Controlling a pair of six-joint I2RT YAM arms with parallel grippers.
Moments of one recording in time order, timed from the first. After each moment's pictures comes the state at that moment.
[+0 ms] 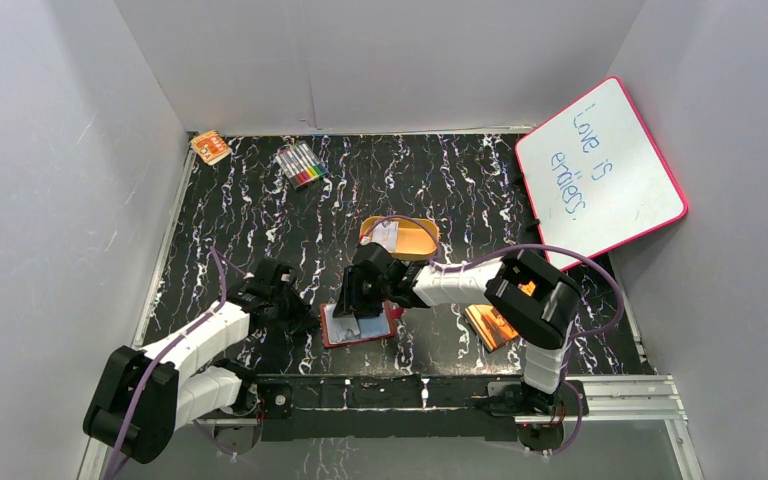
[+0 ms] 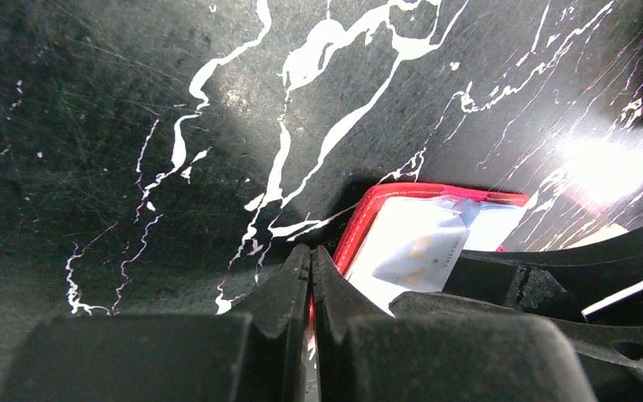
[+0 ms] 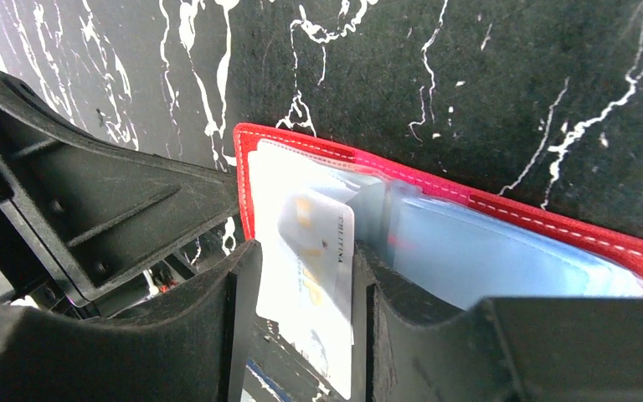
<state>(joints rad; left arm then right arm) -0.41 1.08 0.39 -0.39 0.15 -1.12 1.05 1.84 1.01 0.00 -0.19 1.02</state>
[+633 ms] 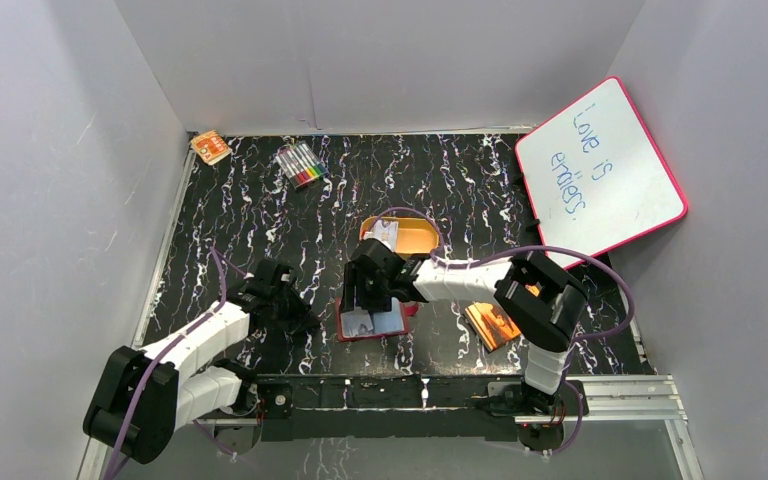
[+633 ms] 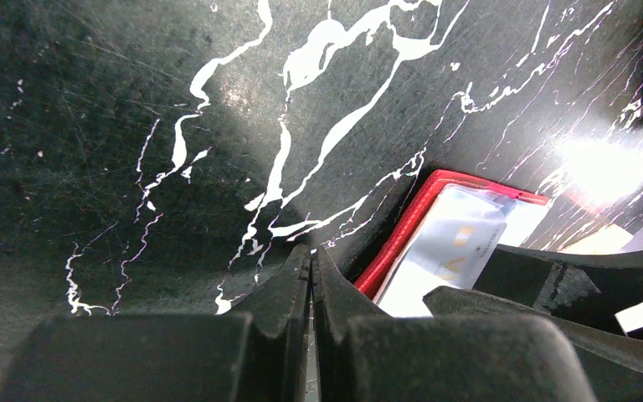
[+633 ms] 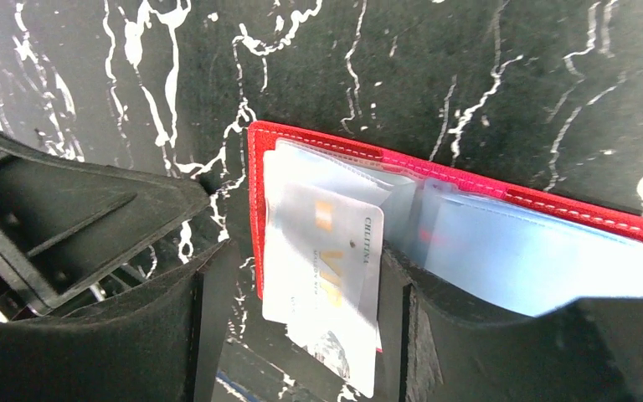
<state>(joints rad) -0.41 1.08 0.39 -0.39 0.15 -1.12 1.05 1.80 1.06 -0.19 -0.08 0.96</state>
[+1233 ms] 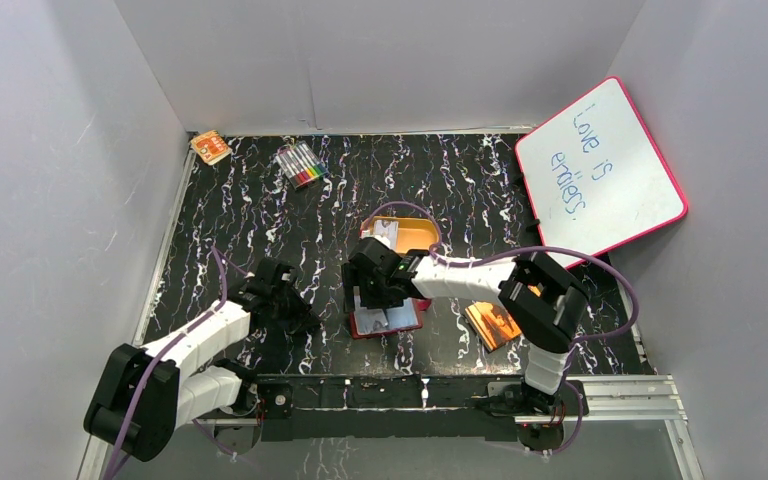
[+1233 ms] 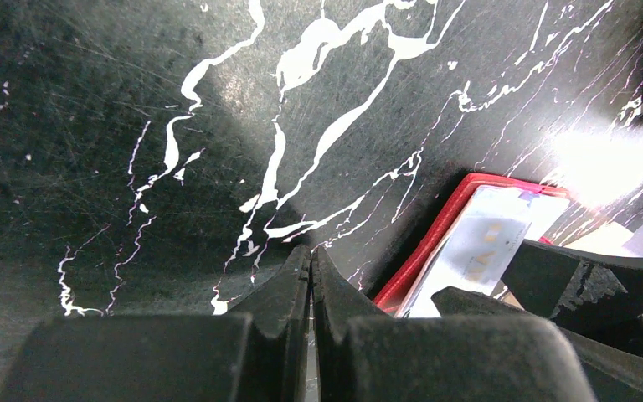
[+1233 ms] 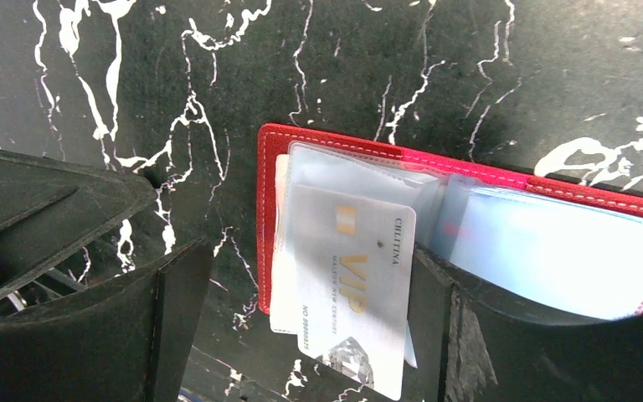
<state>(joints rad) -0.41 1.09 0.39 -0.39 0.15 -1.12 1.06 1.79 1.13 -0.36 0.02 0.84</state>
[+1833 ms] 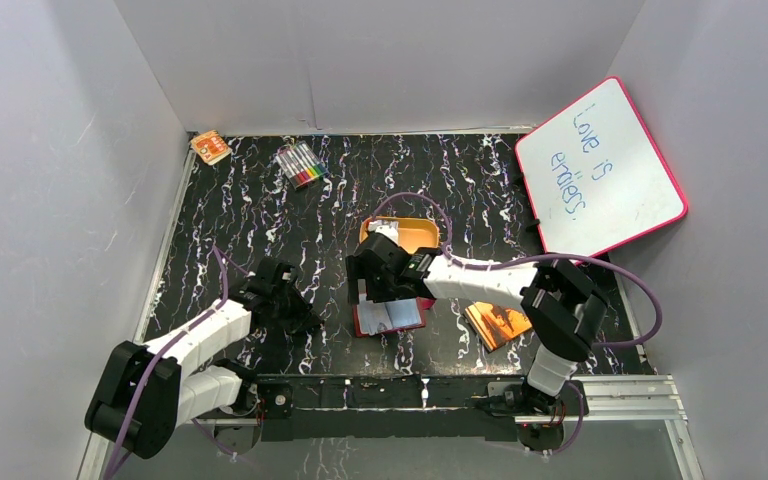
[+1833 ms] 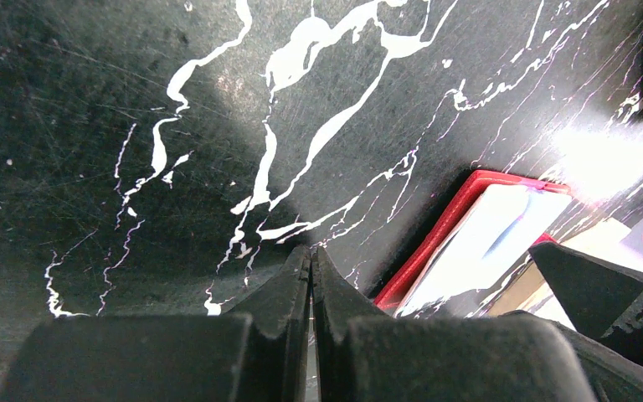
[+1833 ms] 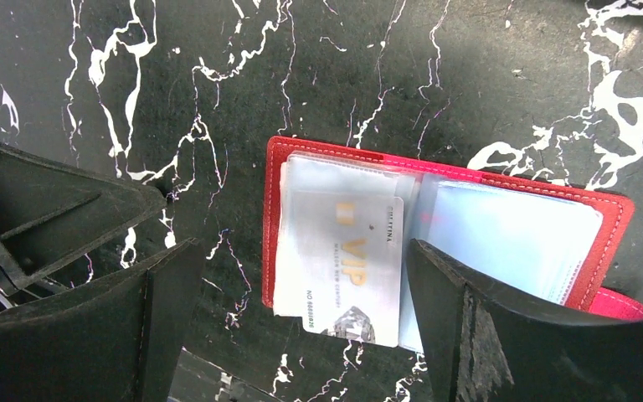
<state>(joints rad) -0.41 1.11 0.40 -0.38 0.16 -1.12 1.06 1.70 1.11 -0.38 0.12 0.80</state>
